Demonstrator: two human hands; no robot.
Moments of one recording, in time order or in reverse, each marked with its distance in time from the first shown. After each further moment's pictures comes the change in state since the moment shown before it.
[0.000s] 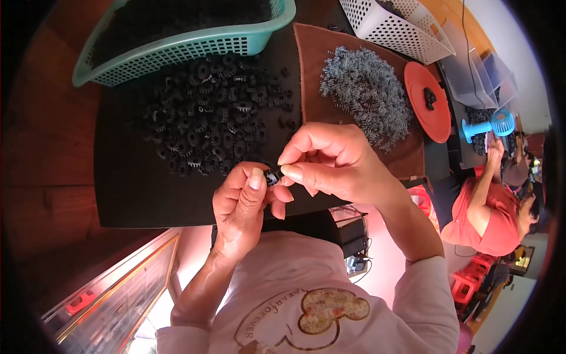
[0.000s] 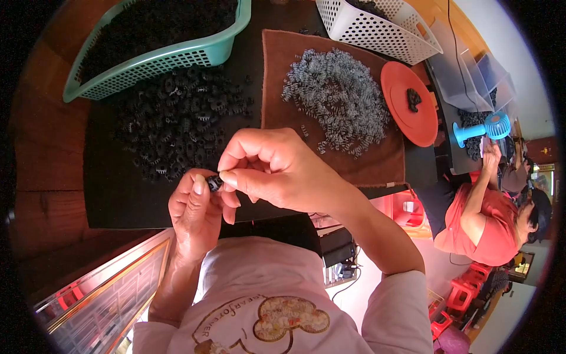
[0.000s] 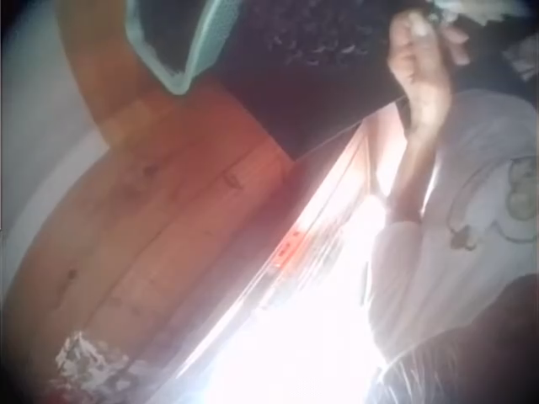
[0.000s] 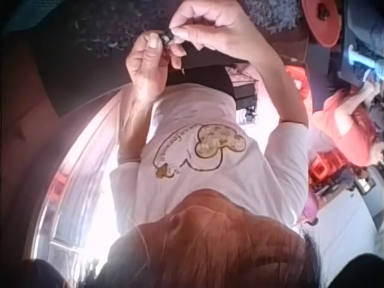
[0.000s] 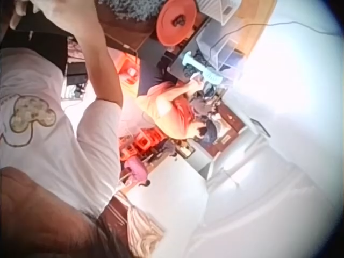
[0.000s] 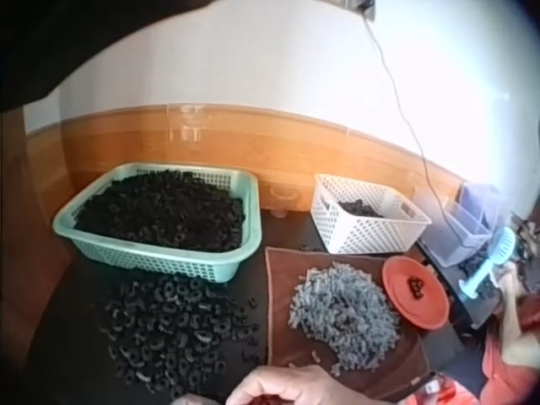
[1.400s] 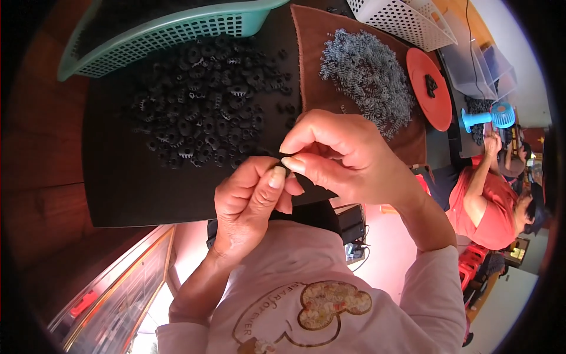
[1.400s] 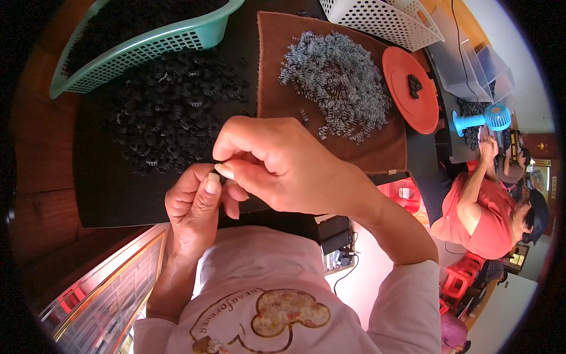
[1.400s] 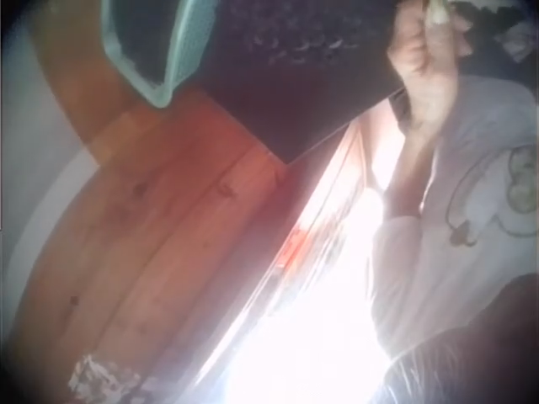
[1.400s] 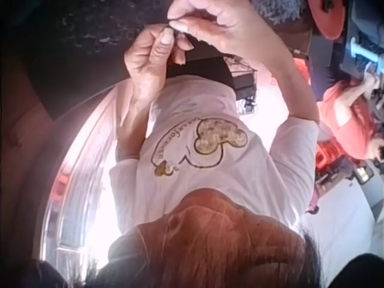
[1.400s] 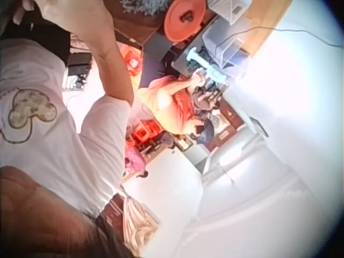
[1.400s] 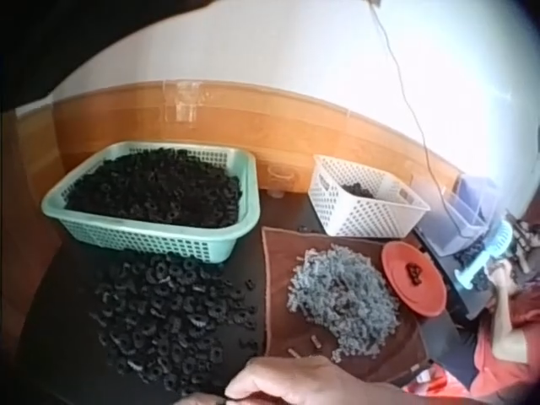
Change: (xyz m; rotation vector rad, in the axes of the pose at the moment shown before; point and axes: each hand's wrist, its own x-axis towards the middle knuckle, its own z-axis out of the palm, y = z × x) left_hand 0.000 -0.003 0.004 0.186 -0.019 0.052; right_hand 0.002 0.006 -0.002 -0.455 0.018 -0.304
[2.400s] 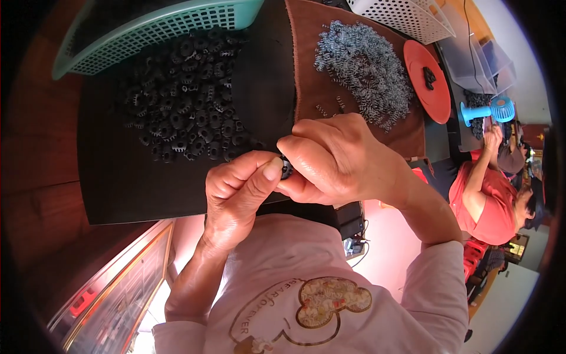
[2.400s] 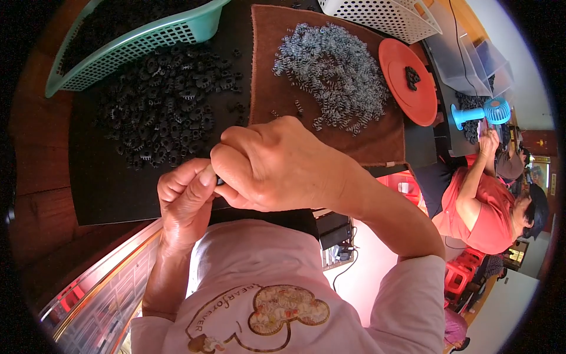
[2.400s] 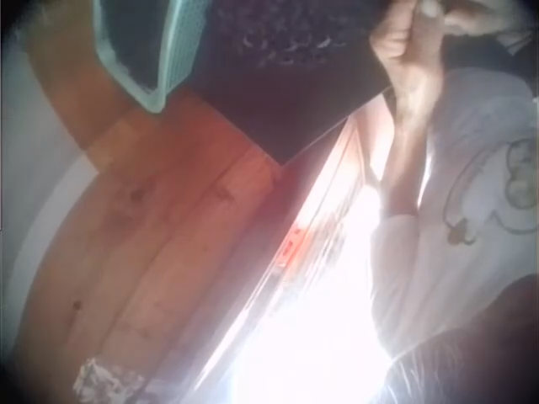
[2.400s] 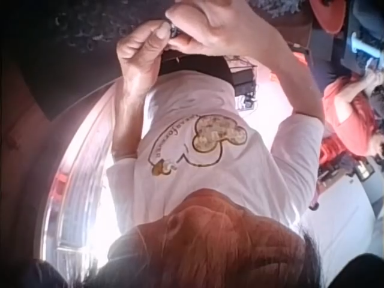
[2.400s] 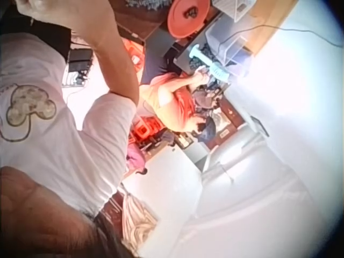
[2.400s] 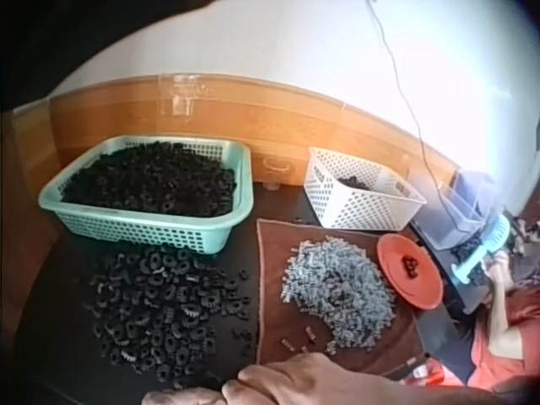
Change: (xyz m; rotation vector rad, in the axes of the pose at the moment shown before) left_hand 0.002 0.002 -0.007 -0.090 -0.046 -0.066; right_hand -0.006 0.016 0.010 -0.759 0.122 -0.507
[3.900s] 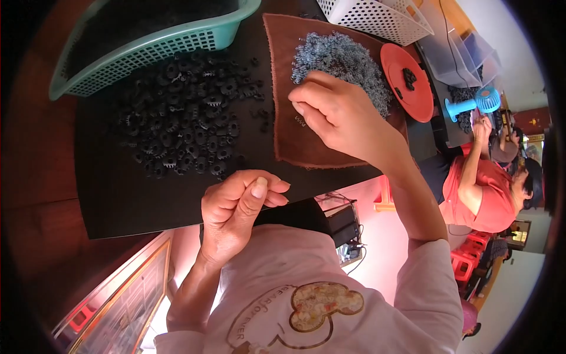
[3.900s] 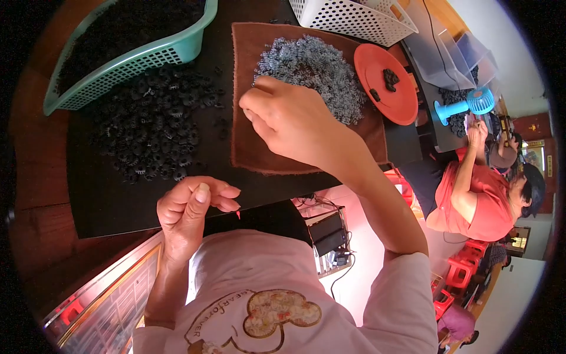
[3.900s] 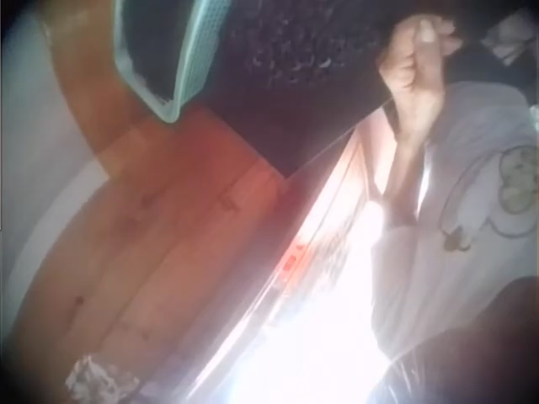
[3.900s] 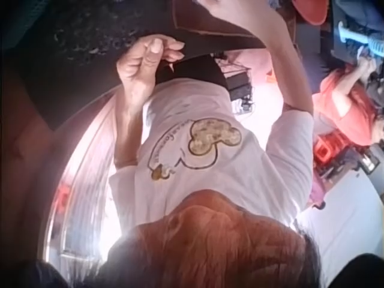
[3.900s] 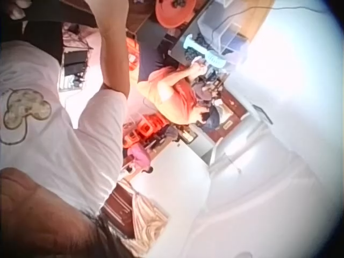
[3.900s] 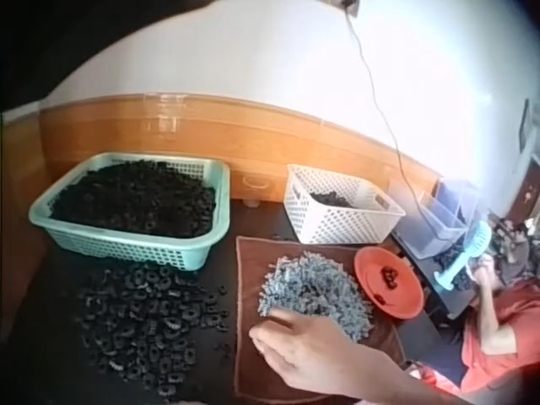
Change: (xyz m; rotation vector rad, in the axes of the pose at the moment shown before) left_hand -0.005 -0.003 0.007 0.218 -0.083 0.078; right_hand -0.013 0.048 -0.027 0.016 -0.214 0.450
